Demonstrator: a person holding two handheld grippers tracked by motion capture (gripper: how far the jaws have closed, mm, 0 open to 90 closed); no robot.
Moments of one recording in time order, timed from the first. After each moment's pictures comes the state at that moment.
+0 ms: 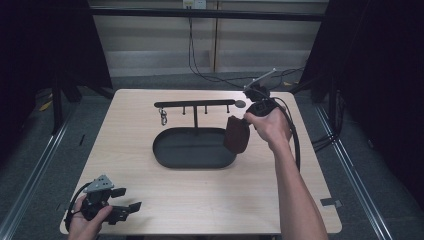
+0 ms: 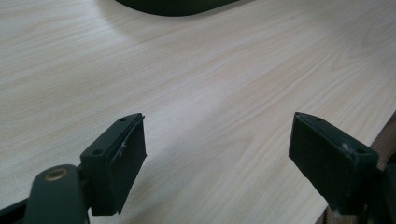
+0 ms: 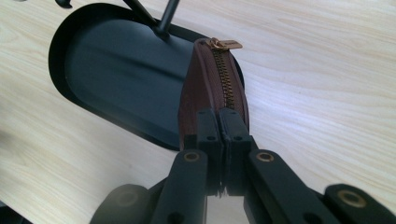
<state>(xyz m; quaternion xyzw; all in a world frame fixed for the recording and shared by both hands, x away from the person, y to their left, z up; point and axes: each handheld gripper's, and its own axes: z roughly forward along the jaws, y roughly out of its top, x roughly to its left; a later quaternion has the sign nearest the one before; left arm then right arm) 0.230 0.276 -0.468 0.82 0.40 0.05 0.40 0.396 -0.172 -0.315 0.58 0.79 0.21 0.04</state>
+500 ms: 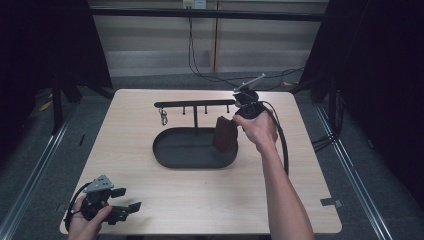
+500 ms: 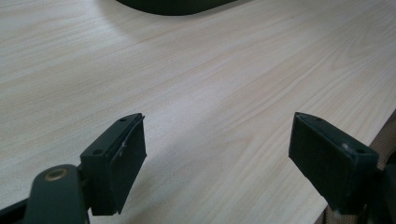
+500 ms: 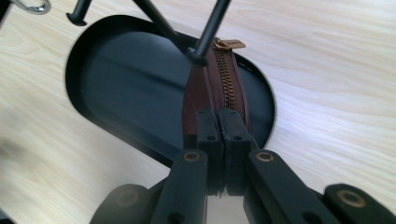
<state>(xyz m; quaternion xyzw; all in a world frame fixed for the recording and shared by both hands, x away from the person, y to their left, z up) 0.231 0.276 -0.468 0.82 0.40 0.05 0.40 0.408 -0.152 -0.341 0.57 0.79 0.25 0.02</state>
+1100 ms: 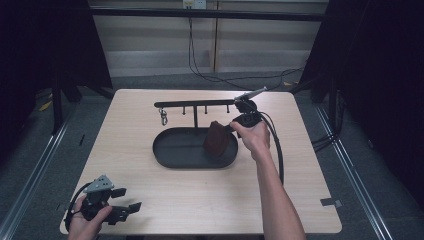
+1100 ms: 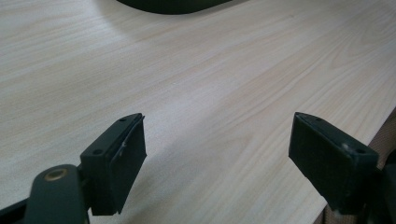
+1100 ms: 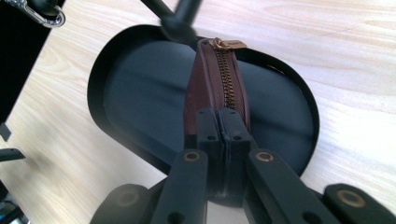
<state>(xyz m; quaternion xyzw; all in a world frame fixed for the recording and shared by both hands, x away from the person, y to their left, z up) 0.230 0.276 -0.468 0.83 0.40 0.05 0.40 0.409 -0.156 -0.381 0.58 0.75 0.31 -0.03</state>
